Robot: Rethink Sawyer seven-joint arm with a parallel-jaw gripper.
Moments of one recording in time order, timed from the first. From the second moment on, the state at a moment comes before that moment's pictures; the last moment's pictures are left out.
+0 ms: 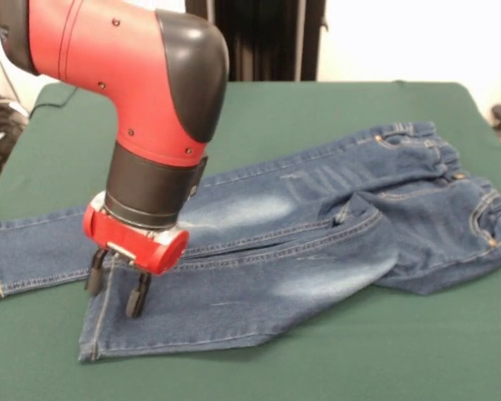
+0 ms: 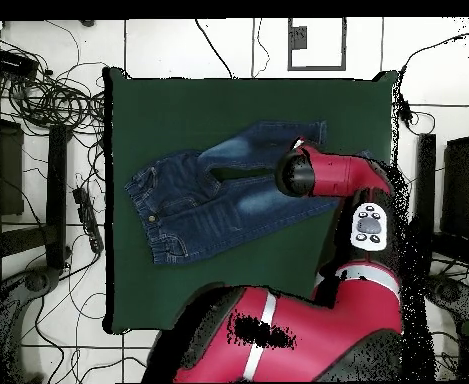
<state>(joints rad) -0.23 -0.17 -0.19 1.07 -0.28 0.28 2.22</state>
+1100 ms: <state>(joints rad) -0.31 -0.06 -0.19 0.91 -0.35 -0.02 2.22</state>
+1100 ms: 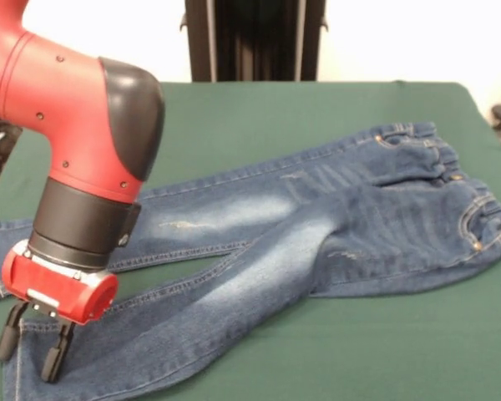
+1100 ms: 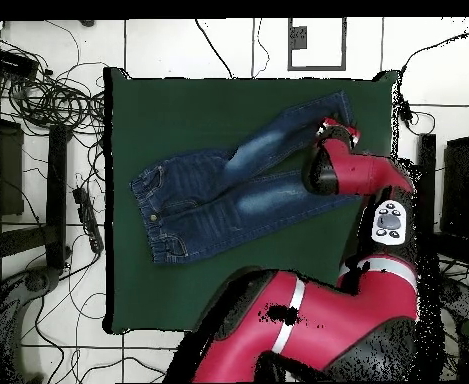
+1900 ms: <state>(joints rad) -0.40 -0.09 -0.08 0.93 -0.47 -0.02 2.22</state>
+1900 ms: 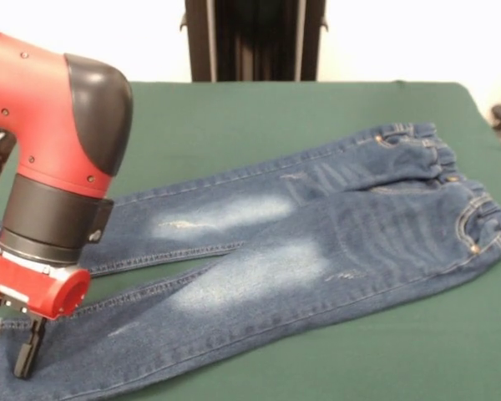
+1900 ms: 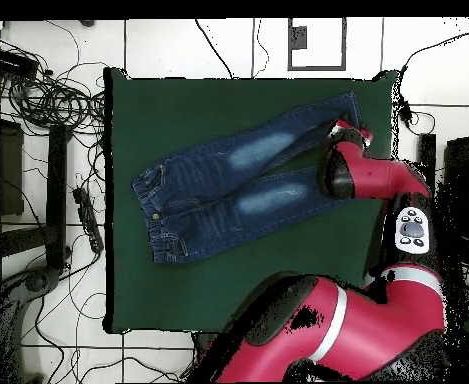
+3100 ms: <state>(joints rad) -0.47 -0.18 0.01 1.04 -0.51 0.11 2.22</state>
